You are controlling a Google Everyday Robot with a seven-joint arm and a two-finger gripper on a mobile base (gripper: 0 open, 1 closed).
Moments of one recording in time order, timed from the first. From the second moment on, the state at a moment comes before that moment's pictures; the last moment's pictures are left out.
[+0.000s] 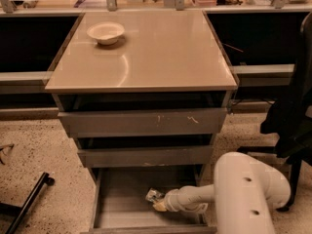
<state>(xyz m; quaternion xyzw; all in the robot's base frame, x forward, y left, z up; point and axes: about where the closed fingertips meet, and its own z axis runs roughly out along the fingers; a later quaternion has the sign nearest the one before) 0.546 -0.028 0.138 -0.38 0.87 0.17 0.25</state>
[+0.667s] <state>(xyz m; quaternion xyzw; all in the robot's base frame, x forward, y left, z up) 0.509 -0.008 0.283 -0.40 0.81 0.21 0.38</state>
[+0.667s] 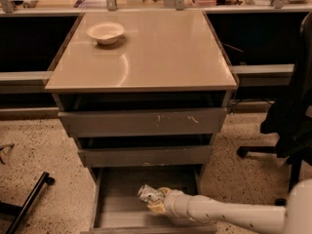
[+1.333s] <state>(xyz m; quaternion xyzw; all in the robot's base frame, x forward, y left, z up) 0.506 -0.030 0.299 -0.37 0.81 0.21 0.41</state>
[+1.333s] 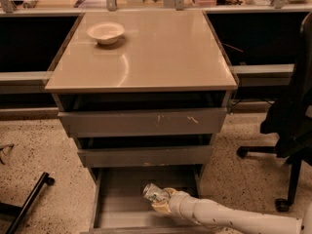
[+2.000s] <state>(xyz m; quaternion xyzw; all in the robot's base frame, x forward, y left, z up) 0.480 -0.012 0.427 -0.37 0.80 0.22 0.43</state>
